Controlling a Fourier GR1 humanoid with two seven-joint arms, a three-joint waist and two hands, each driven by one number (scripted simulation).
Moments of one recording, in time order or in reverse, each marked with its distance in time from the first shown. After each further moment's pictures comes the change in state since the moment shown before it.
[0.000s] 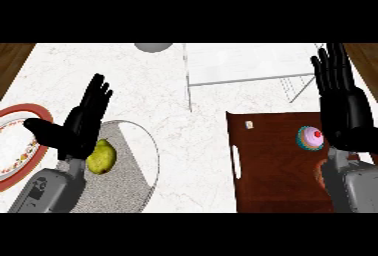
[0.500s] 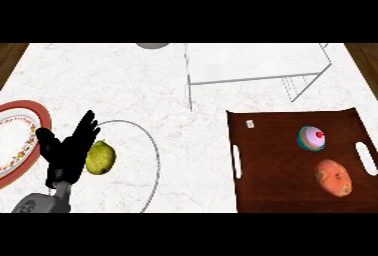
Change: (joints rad) left arm 0.161 0.059 0.008 0.110 0.028 -0.029 0.125; right arm 0.189 -0.374 -0.288 0.258 -0.008 0.194 -0.033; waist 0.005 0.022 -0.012
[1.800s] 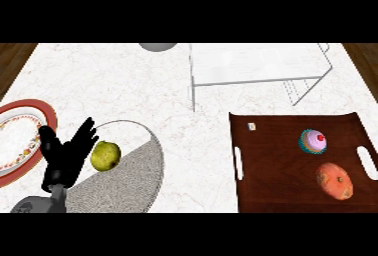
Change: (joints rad) left arm 0.018 -0.009 0.046 0.039 -0.026 -0.074 0.086; right arm -0.062 -0.272 0.053 0.064 -0.026 0.488 0.201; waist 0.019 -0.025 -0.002
